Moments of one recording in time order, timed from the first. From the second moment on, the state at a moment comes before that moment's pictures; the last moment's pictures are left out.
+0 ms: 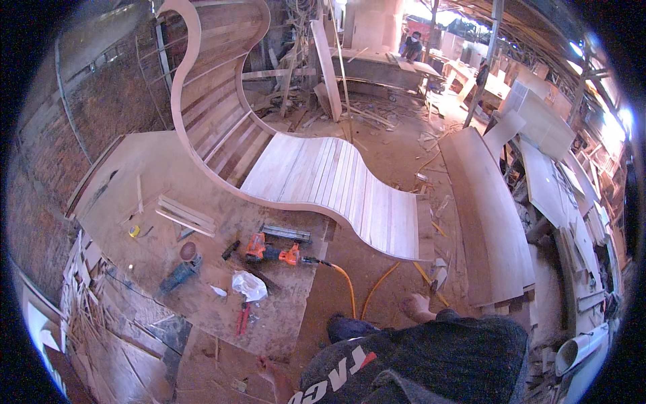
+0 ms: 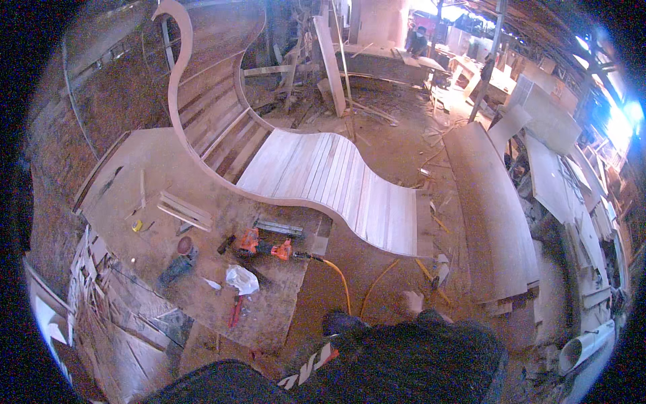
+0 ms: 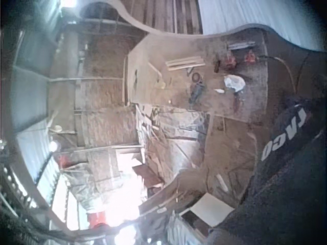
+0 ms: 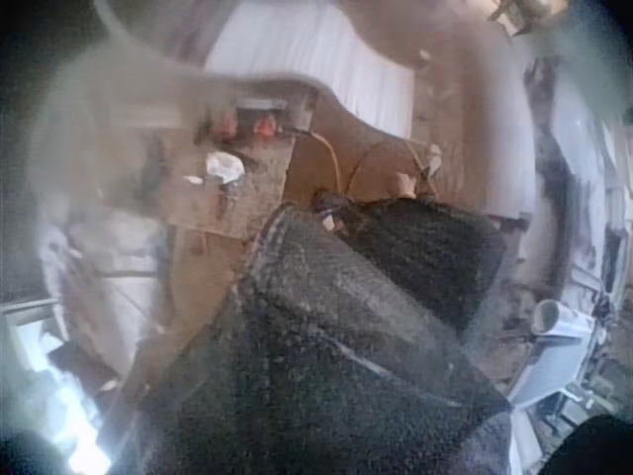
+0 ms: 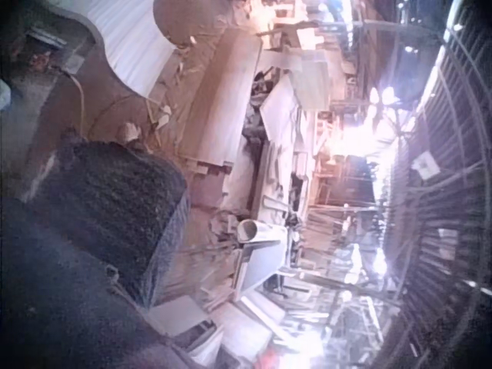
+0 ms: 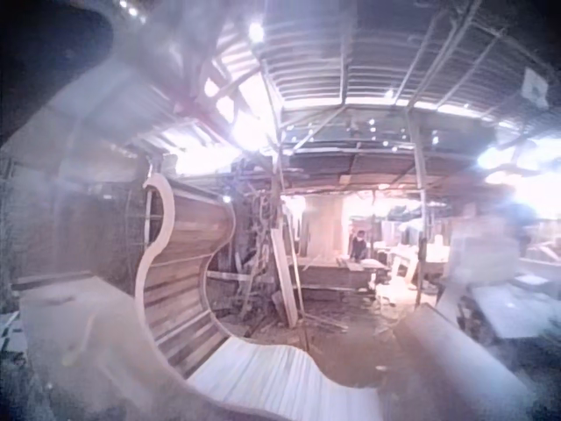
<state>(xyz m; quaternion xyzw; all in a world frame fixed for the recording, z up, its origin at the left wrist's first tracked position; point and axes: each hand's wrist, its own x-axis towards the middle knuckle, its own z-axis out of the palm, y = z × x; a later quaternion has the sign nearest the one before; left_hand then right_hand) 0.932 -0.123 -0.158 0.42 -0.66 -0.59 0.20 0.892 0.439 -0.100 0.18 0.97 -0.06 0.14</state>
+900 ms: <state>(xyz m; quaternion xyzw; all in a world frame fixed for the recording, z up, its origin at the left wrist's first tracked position) 0.950 -0.147 -0.125 0.41 -0.67 -0.61 0.14 1.011 0.433 -0.085 0.28 0.91 -0.12 0.28</state>
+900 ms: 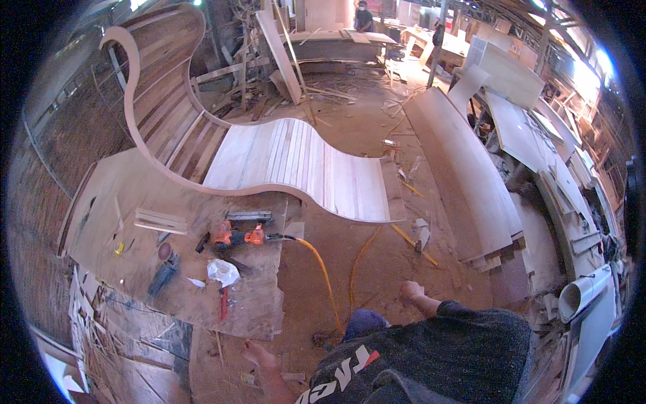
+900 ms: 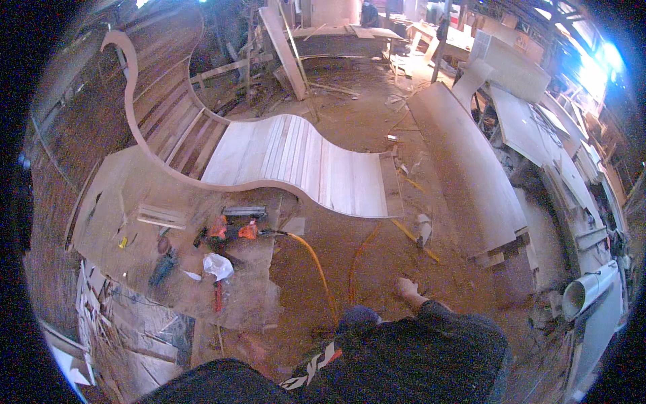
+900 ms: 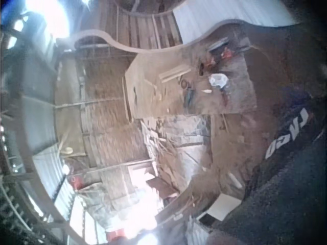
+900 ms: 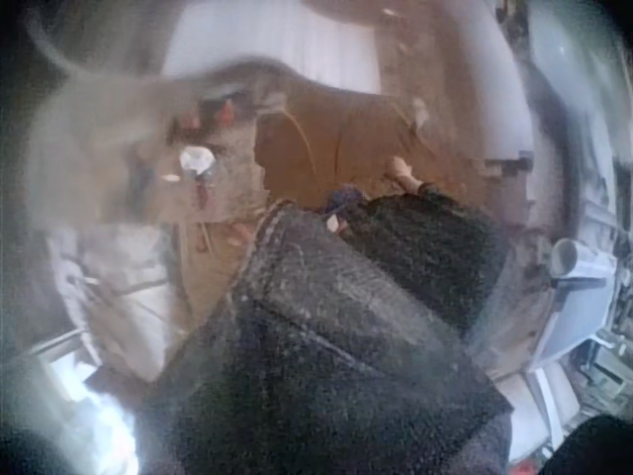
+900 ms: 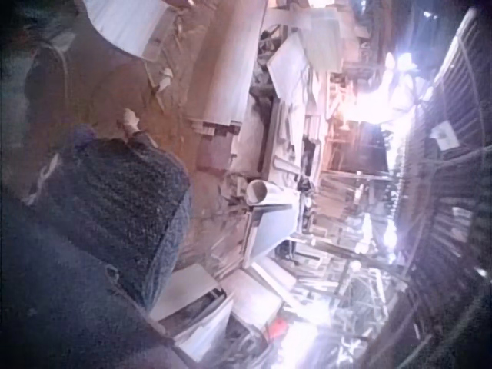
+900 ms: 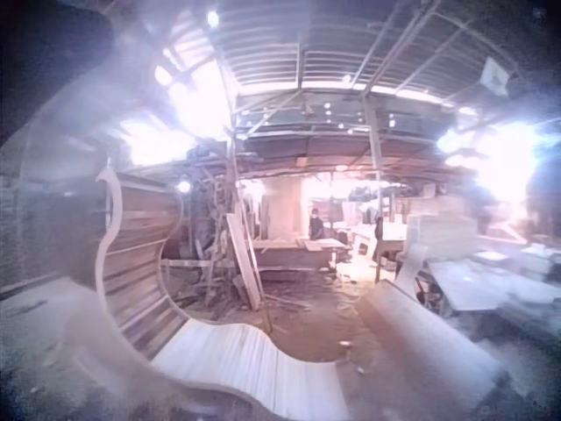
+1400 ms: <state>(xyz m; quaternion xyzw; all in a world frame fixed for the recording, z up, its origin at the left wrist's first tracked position) 1.121 -0.069 -0.156 0.41 -0.71 -0.56 0.12 1.267 0.594 -0.174 0.28 0.89 -0.18 0.32</state>
